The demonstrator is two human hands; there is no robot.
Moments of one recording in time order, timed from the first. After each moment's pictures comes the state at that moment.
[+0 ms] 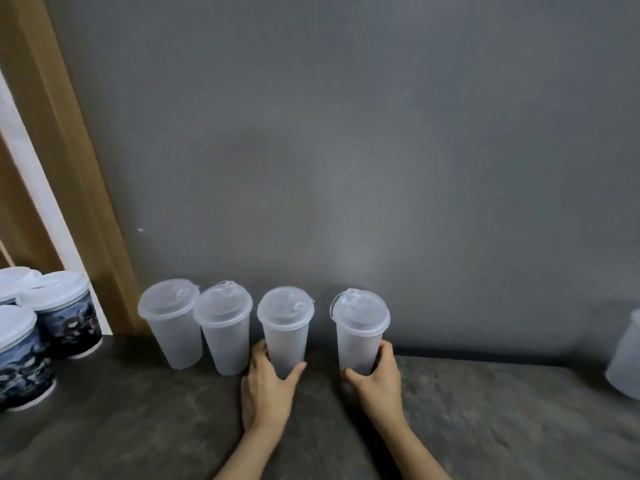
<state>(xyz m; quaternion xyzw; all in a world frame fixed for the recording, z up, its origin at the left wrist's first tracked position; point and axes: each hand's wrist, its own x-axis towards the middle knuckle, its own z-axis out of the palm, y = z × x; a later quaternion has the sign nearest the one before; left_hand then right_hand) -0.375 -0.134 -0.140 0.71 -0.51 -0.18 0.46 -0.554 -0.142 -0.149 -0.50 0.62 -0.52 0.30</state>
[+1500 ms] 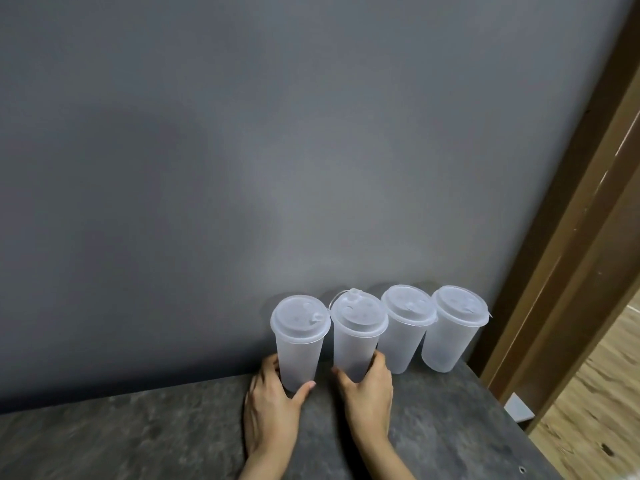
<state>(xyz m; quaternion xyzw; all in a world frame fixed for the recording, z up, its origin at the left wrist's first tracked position) -0.757 -0.125 -0.139 0.61 -0.63 -0.24 0.42 -0.897 -0.106 -0.147 -0.36 0.75 -0.53 0.15</state>
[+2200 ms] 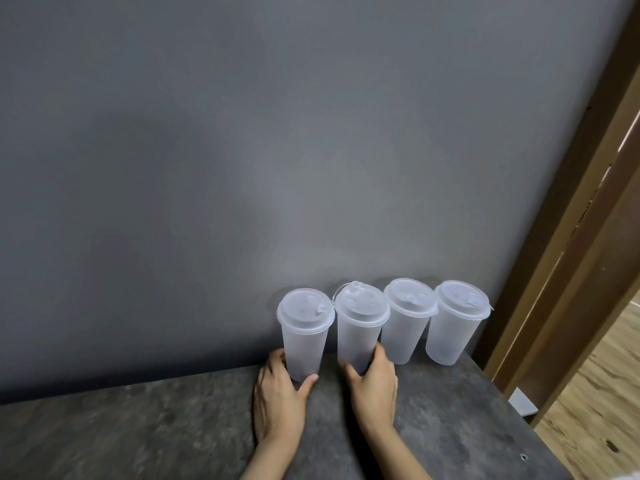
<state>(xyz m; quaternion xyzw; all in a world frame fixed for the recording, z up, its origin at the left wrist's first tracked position) -0.757 -0.124 -0.142 0.62 -0.64 -0.21 0.41 -0.896 -0.101 -0.140 -0.39 0.76 -0.50 0.14</state>
